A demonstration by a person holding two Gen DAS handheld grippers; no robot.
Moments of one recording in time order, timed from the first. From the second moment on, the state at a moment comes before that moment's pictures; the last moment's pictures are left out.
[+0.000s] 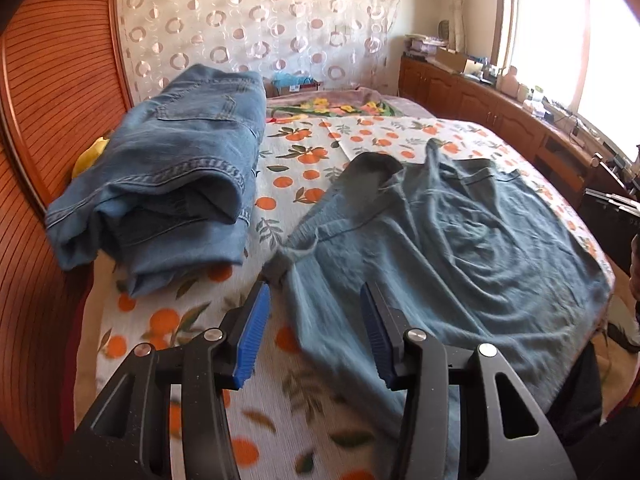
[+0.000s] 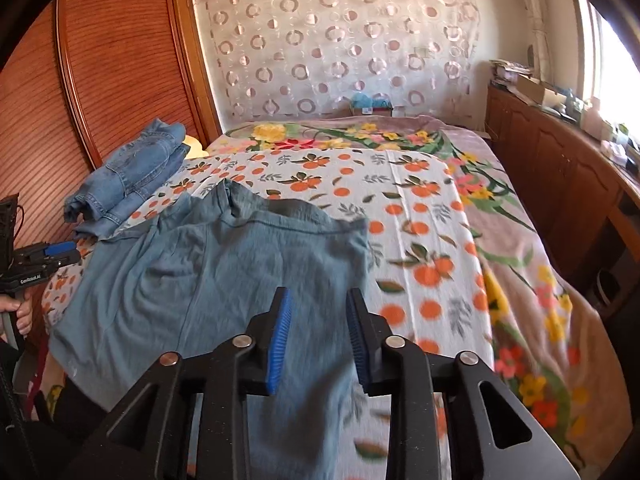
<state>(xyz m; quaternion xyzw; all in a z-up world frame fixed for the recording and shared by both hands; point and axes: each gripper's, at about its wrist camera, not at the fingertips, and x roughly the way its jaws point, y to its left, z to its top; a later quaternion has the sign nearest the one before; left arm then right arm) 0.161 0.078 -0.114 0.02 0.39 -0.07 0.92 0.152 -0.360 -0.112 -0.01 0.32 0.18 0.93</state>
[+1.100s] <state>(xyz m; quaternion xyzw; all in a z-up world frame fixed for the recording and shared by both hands) 0.214 0.096 -0.075 0.07 0.37 -0.03 0.93 0.212 -0.320 -0.159 -0.05 0.37 0.18 0.91</state>
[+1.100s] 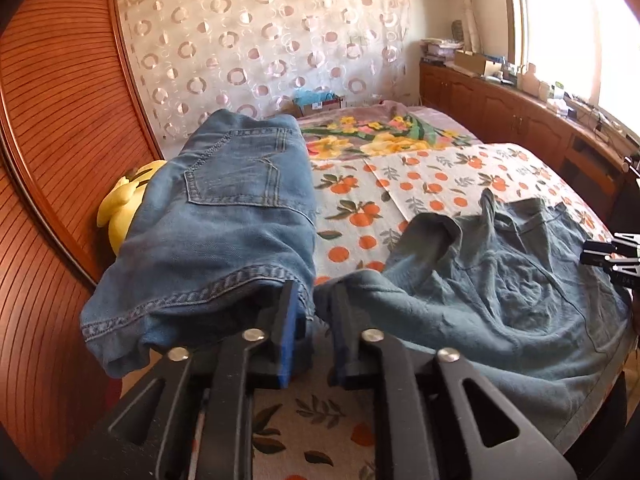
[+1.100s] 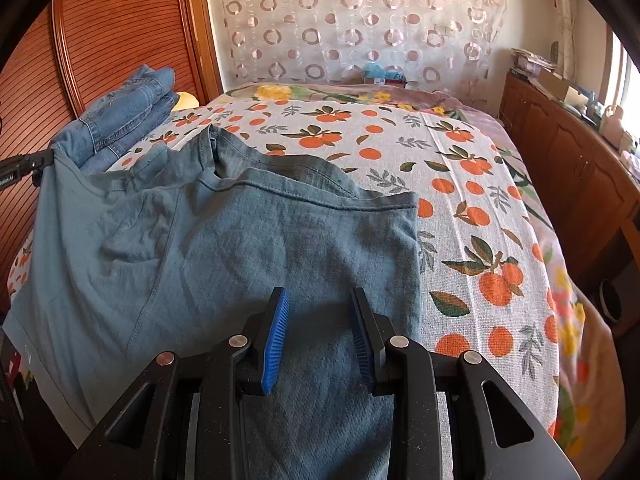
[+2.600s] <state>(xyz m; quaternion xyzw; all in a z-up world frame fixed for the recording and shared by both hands) 0.302 -0.003 -0.091 0.07 0.38 -0.18 0.91 0.323 -0.290 -0.118 -0.04 0.33 0.33 0.89</state>
